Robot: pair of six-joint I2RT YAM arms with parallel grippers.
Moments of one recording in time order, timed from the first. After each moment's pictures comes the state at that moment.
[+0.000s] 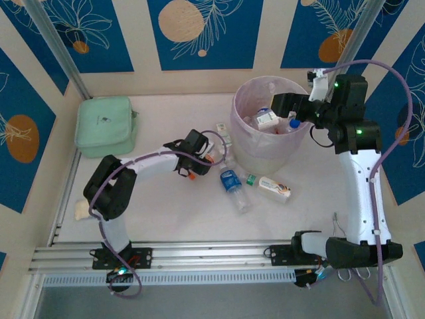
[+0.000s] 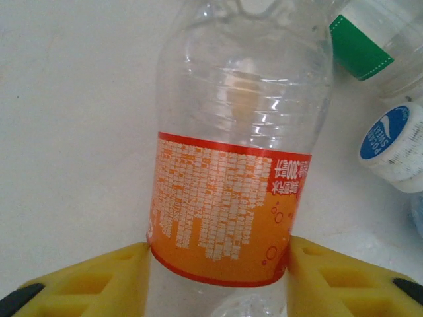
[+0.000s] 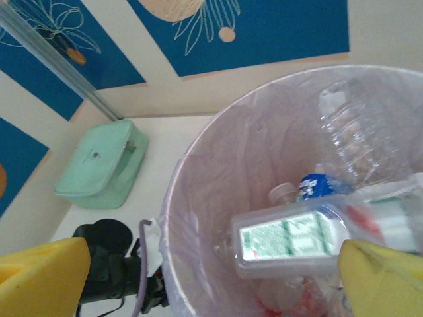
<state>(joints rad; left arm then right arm) -0.68 1.82 1.20 -0.42 -0.03 -0.05 0.02 1.23 1.64 -0.89 -0.51 0.23</state>
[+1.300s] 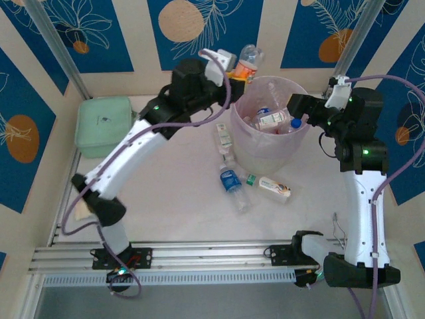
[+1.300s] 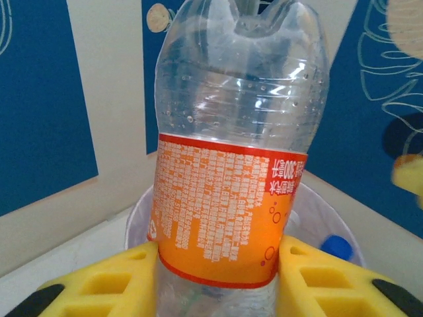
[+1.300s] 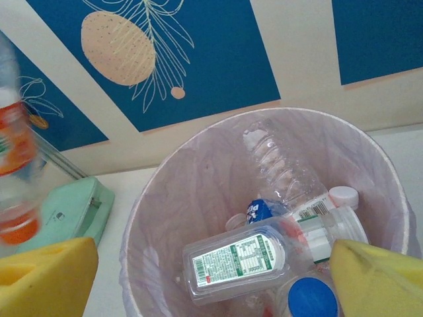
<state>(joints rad) -0.79 1.83 2.18 -0.53 0.02 -0.13 -0.07 1.08 1.50 -0.75 -0.38 0.31</state>
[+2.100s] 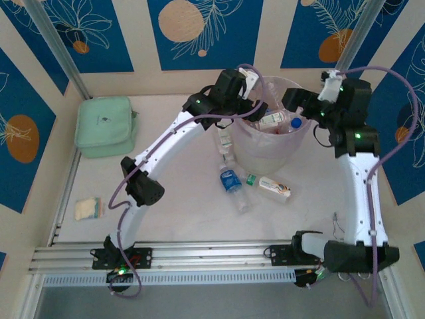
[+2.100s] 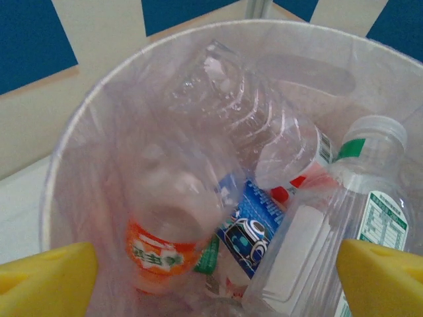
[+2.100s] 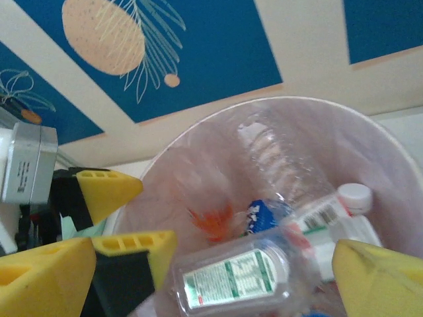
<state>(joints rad) -0.83 2.21 2.52 -0.83 -0.03 -0.13 -0.04 1.22 1.54 -0.72 -0.40 0.33</state>
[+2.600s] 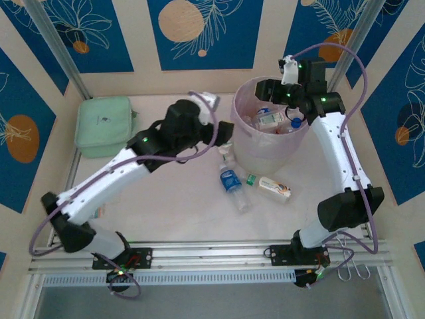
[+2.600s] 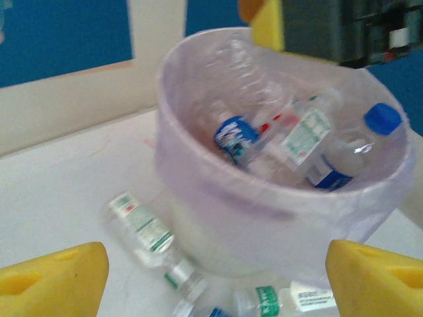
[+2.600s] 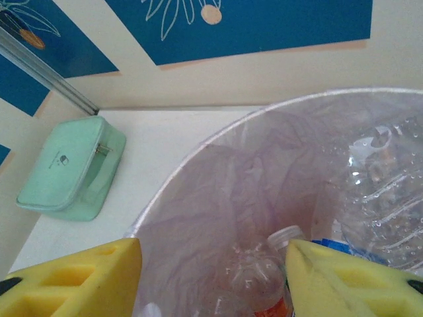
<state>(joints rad) -0.88 1.43 1.56 -0.53 -0.19 -0.28 0.14 1.55 1.76 -0.76 -0.39 0.25</state>
